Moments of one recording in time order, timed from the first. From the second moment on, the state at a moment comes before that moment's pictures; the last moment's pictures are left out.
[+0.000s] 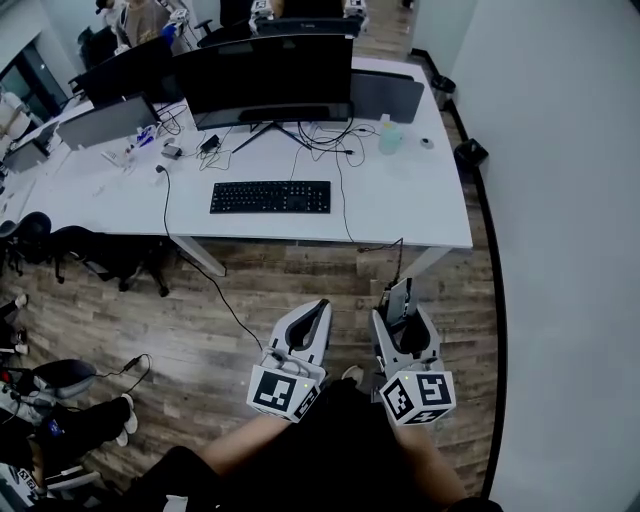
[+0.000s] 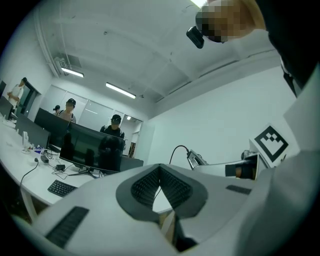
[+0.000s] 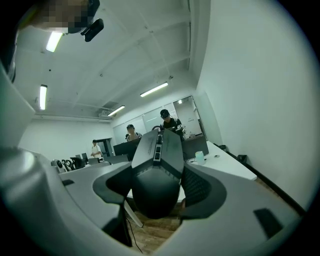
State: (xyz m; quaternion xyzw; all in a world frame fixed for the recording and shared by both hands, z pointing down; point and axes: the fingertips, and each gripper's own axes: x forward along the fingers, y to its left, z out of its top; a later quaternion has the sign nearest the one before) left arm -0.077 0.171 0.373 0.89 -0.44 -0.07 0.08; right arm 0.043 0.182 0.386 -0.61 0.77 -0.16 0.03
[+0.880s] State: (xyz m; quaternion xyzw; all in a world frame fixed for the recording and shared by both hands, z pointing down) left arm 0.002 0.143 0.363 0.87 -0.48 -0.07 0.03; right arm 0.129 0.135 0.394 -0.58 0.80 -0.15 0.02
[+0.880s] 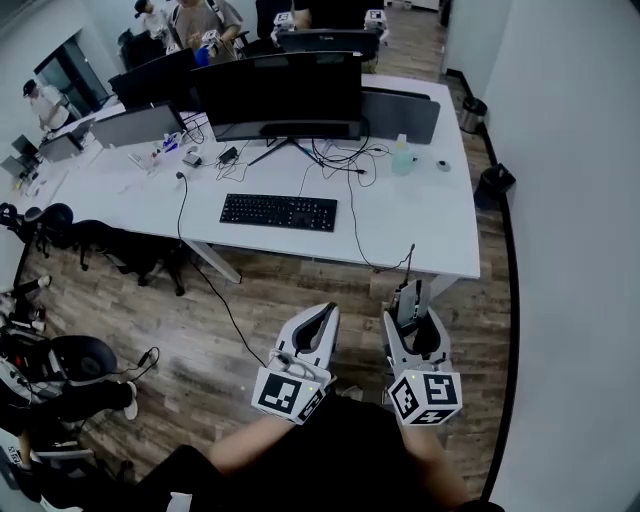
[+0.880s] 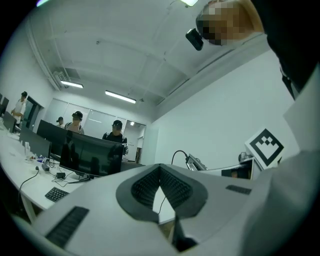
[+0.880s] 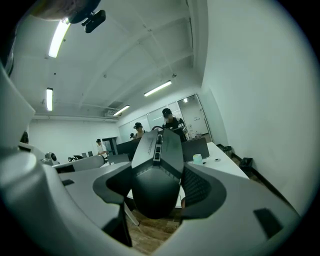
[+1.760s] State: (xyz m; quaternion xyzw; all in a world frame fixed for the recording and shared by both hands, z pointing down) left arm 0.021 0.049 0.386 0.90 -0.44 -0.06 0.06; right arm 0.137 0.056 0.426 -0.59 0.78 -0.17 -0.02
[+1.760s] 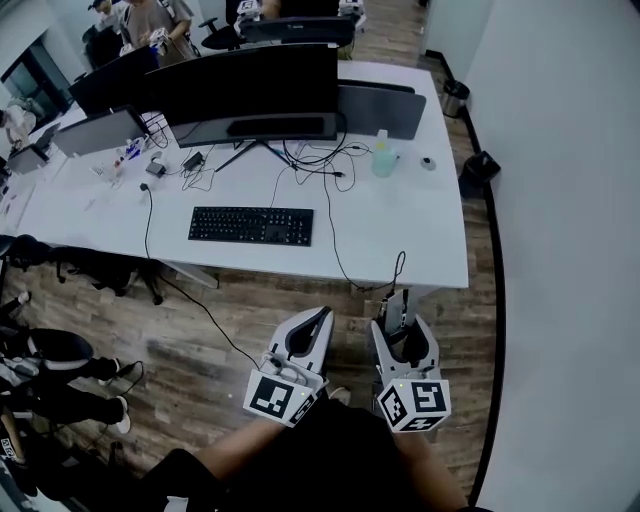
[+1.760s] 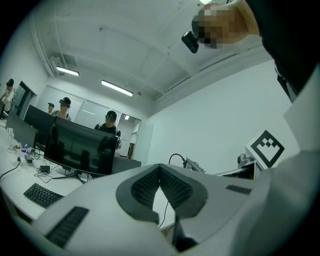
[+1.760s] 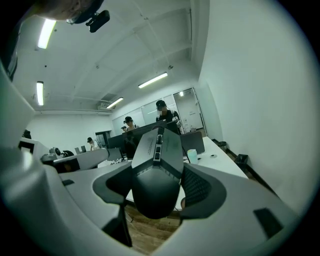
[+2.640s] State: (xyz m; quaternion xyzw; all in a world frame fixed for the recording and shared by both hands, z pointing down) left arm -0.023 -0.128 0.413 0.91 -0.40 -0.08 0.11; right arm 0.108 -0.112 0.466 -0.64 0.73 -0.22 -0.05
